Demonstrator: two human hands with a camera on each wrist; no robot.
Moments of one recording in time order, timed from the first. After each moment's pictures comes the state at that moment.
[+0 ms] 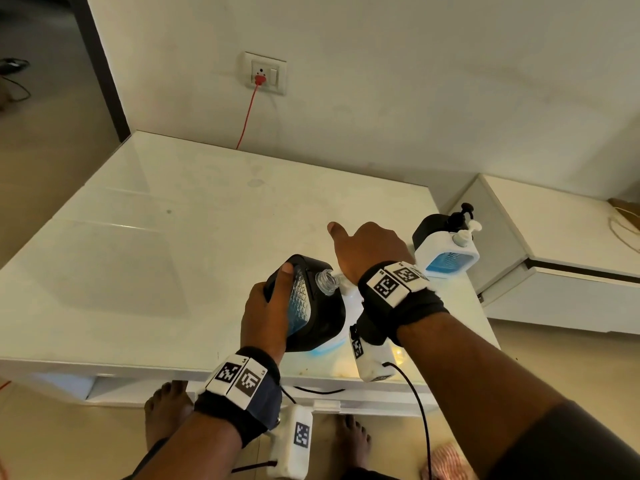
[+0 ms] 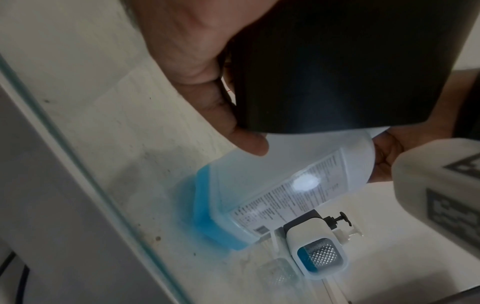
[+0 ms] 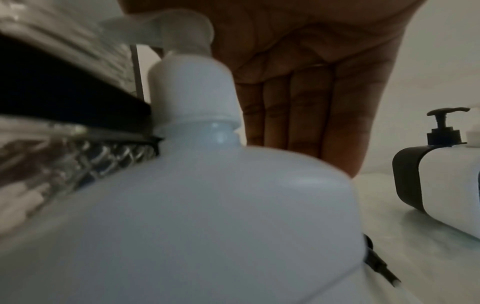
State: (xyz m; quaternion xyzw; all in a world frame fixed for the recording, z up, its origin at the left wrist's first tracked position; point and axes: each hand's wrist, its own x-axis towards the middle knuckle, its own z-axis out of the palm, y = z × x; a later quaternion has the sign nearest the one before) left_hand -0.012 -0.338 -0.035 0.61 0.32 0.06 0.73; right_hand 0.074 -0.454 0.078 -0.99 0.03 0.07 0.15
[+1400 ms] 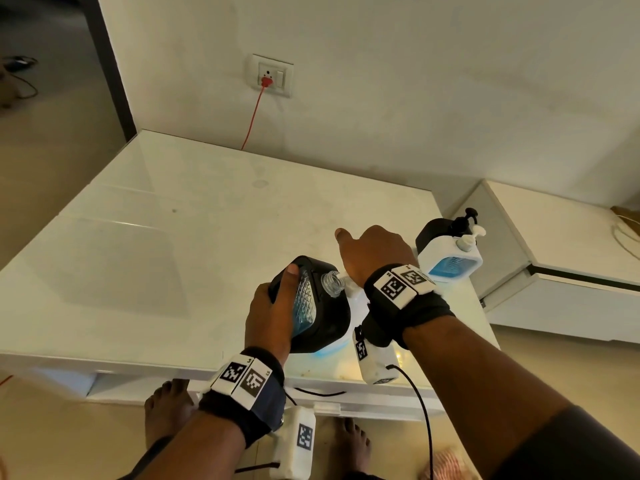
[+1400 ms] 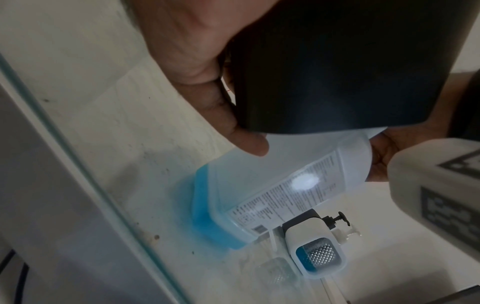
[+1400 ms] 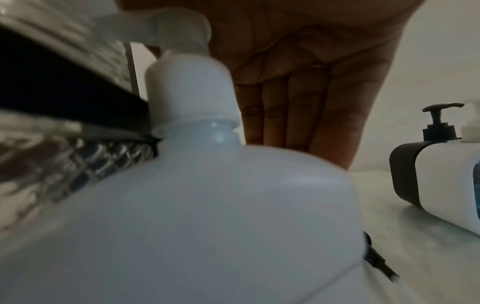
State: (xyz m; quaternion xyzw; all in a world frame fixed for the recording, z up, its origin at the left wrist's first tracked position) left_hand -0.013 -0.339 -0.035 0.61 0.32 0.06 0.72; right_hand 0.072 -0.453 0.081 -0.99 0.04 0.08 0.14
